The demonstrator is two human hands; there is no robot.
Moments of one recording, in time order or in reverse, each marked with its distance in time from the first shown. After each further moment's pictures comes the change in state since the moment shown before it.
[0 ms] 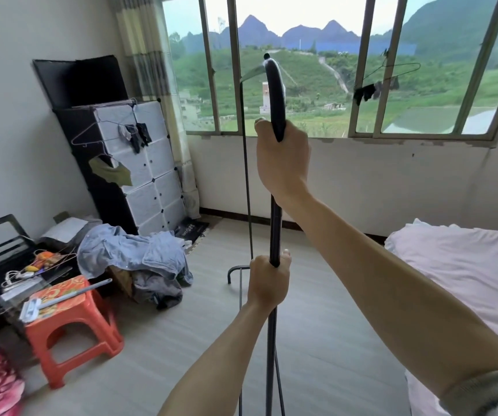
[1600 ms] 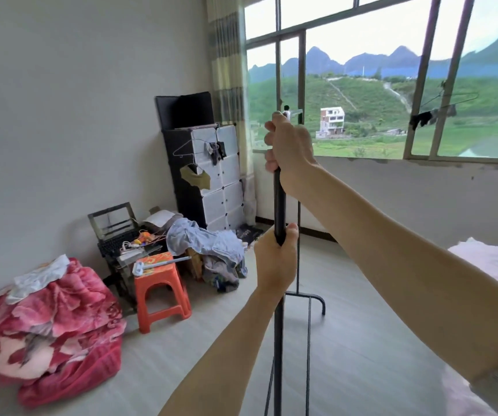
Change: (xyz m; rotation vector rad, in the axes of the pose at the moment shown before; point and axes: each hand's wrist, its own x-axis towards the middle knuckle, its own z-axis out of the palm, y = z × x) left_hand -0.291 0.139 -0.160 -0.105 0.393 0.124; right_hand -0.239 -0.254 -0.013 0.399 -0.323 0.416
